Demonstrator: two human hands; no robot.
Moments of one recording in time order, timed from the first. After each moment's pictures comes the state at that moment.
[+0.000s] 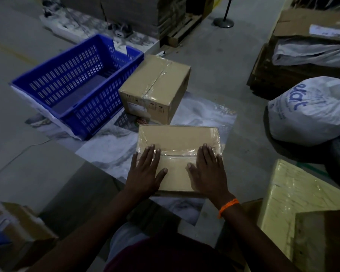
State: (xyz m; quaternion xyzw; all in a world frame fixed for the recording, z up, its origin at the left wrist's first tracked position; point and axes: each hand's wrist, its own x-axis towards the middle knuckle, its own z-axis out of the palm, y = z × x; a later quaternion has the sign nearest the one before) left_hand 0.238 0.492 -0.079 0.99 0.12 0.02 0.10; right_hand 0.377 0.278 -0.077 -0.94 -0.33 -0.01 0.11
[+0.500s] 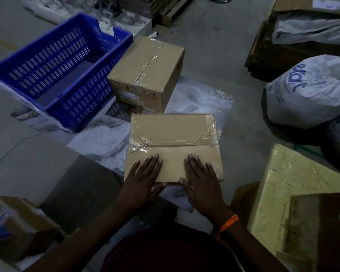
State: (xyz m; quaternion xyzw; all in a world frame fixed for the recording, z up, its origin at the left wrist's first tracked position) left_hand 0.198 0.466 -0.083 0.99 0.03 0.01 0.10; right_hand 0.316 0.249 -0.084 -0.90 -0.40 -0.01 0.15
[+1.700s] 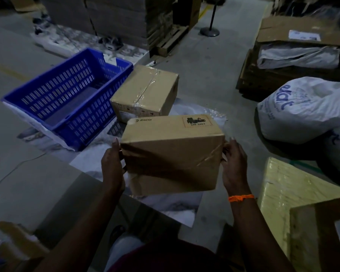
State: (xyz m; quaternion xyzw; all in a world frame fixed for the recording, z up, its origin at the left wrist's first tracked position) left_hand 0.249 0.507 0.018 0.51 0.43 0.24 0.71; right_hand 0.410 0.248 0.007 -0.62 0.11 0.08 0.77
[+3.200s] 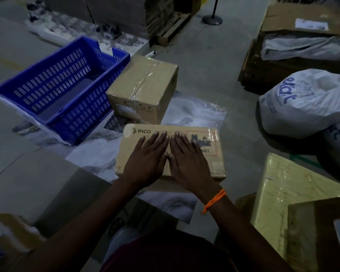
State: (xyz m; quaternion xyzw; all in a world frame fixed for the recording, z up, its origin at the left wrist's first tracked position) left_hand 0.288 0.469 0.004 1.00 0.04 0.02 0.08; right_hand 0.362 0.313 -0.002 -0.90 -0.40 -0.04 0.16
